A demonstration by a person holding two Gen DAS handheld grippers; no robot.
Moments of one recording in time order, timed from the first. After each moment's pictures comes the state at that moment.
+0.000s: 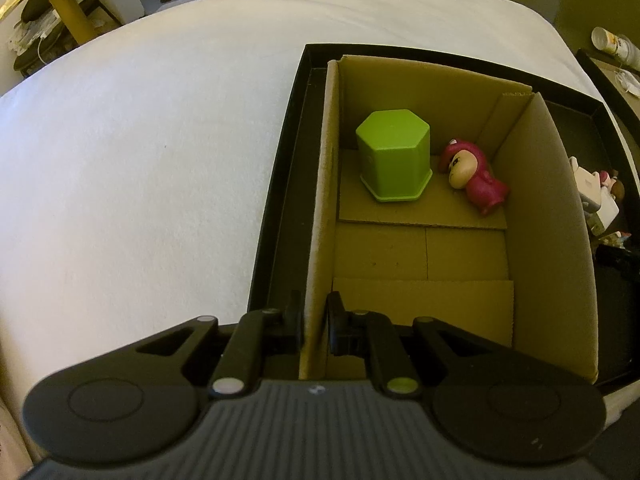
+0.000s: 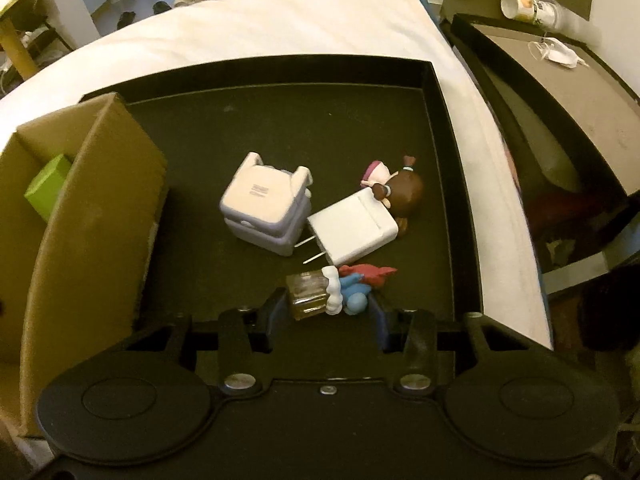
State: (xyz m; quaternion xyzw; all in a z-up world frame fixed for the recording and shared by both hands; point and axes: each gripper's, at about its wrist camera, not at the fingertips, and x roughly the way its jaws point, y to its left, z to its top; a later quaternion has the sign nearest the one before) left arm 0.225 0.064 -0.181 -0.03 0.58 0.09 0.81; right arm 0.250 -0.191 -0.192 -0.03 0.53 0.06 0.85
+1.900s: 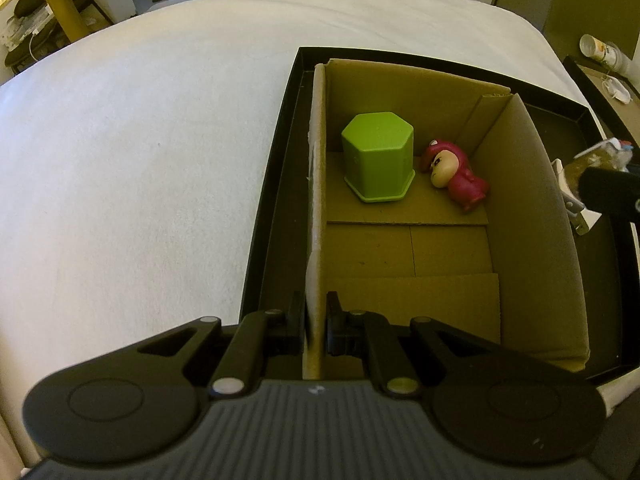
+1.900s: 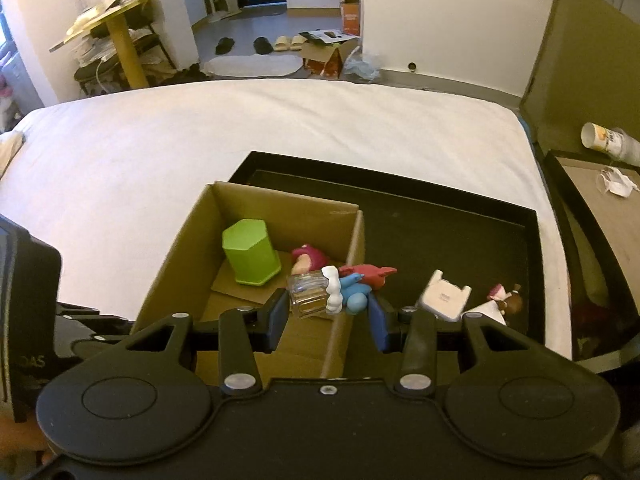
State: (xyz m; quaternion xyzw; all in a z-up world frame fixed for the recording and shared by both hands) left arm 0.221 0.070 -0.178 -0.04 0.57 0.07 0.82; right arm 0.213 -0.080 -0.085 -0.07 0.45 0.18 0.87
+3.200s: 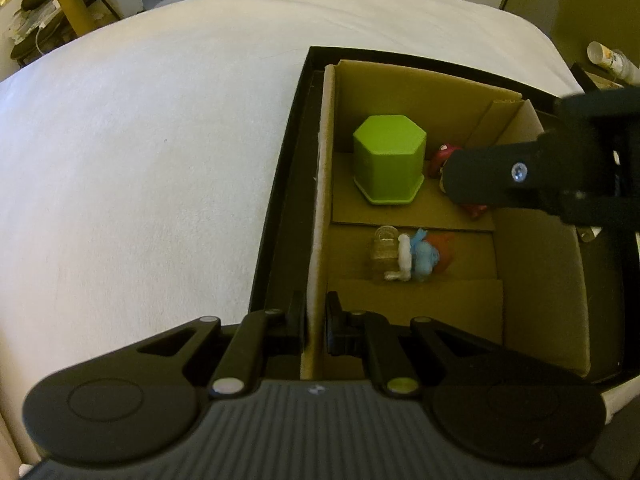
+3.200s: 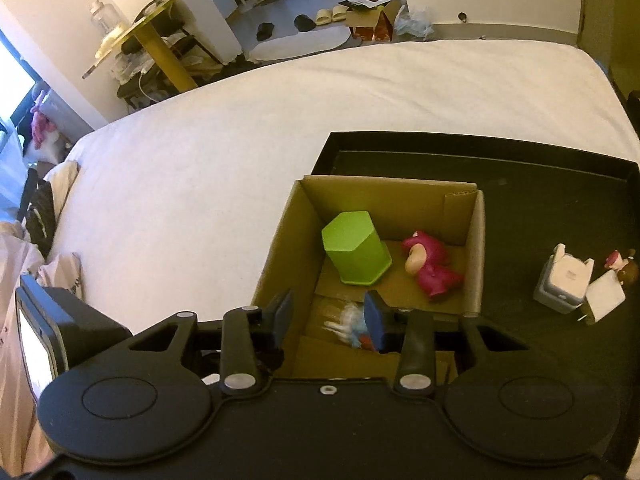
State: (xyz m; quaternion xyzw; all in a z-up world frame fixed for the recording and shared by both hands) left arm 0.219 0.069 -0.178 -0.05 0.57 0.08 0.82; right arm 0.236 -0.043 -0.100 0.04 0.51 0.24 0.82
